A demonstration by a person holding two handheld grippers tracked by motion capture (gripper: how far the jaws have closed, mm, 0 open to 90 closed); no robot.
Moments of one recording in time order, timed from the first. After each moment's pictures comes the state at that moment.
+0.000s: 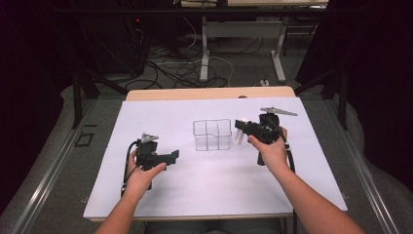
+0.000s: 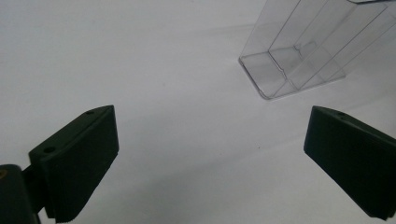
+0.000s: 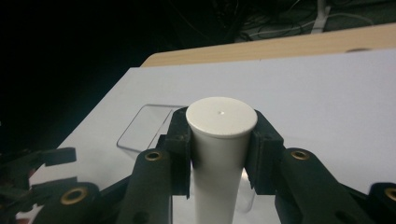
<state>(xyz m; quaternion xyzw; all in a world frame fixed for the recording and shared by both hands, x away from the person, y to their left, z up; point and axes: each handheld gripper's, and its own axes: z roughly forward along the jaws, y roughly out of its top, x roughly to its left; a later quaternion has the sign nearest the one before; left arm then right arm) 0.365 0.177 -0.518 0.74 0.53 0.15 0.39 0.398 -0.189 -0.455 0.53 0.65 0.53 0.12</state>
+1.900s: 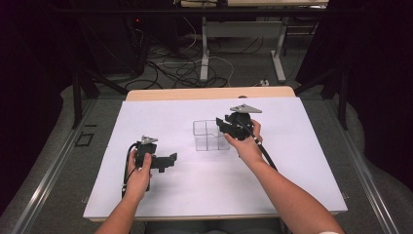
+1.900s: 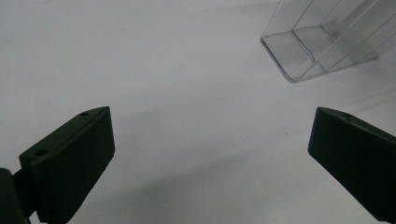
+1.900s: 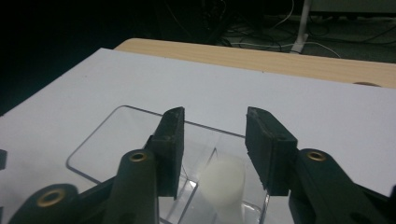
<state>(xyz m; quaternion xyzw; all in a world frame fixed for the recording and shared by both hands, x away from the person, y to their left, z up) 0.369 0.183 -0.533 0.74 0.54 0.15 0.37 0.432 -0.124 -0.482 0.48 0.69 0.49 0.22</state>
